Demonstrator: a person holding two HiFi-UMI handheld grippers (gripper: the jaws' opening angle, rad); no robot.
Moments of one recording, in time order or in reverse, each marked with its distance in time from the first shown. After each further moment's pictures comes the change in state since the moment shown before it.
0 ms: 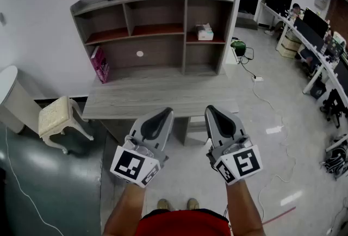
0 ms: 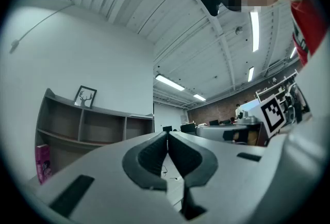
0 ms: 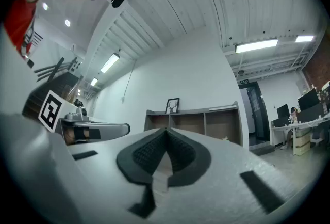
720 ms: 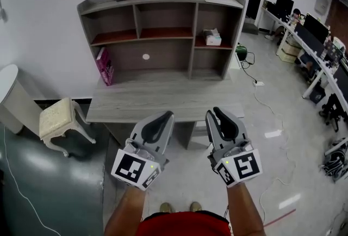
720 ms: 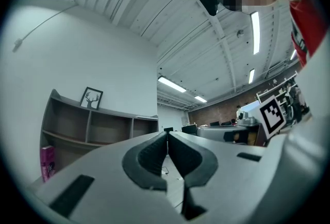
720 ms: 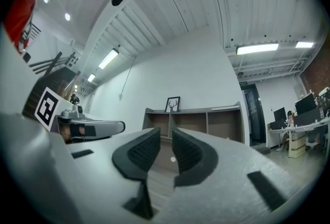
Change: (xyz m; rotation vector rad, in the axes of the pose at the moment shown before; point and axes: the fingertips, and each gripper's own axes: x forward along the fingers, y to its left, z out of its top) left arm -0.026 0.045 0.003 -0.014 -0.015 0.004; right arm 0.032 0.029 -0.004 -0.028 0.016 -0.043
